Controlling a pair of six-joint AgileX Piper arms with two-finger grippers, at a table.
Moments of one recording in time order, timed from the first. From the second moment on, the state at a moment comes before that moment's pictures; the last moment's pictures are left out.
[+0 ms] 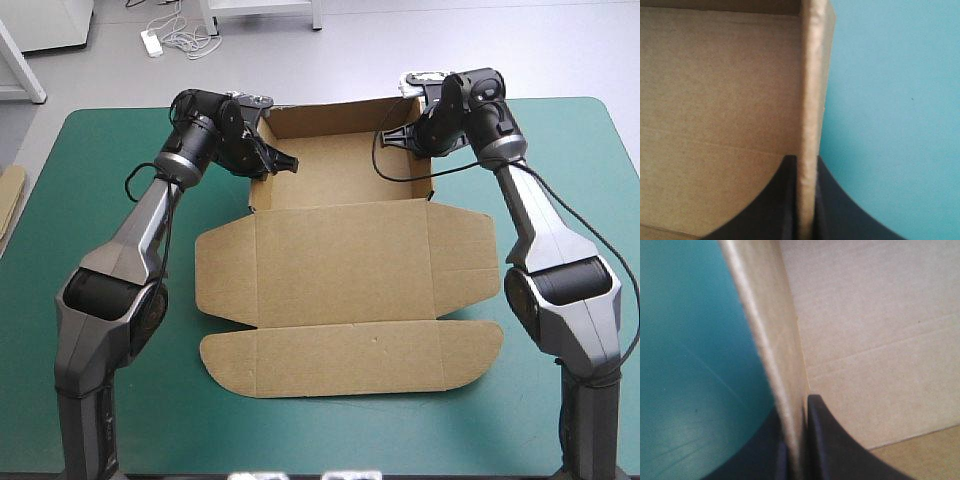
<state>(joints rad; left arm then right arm) -0.34 2.12 -2.17 -0.03 1.24 -0.05 0.28 2.16 -2.32 0.04 1.25 0.16</state>
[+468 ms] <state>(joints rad) -0.34 2.20 -2.17 -0.06 1.24 -0.05 0.28 2.19 -2.14 0.04 1.22 0.18</state>
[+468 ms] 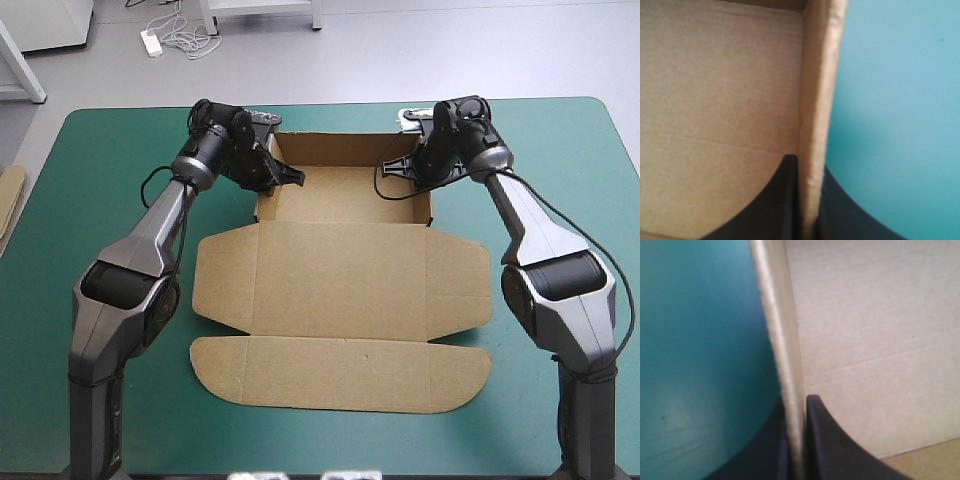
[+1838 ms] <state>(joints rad) -0.34 2.08 -2.17 -0.05 1.25 -0.01 0.28 2.02 -2.11 0.02 1.24 0.16</state>
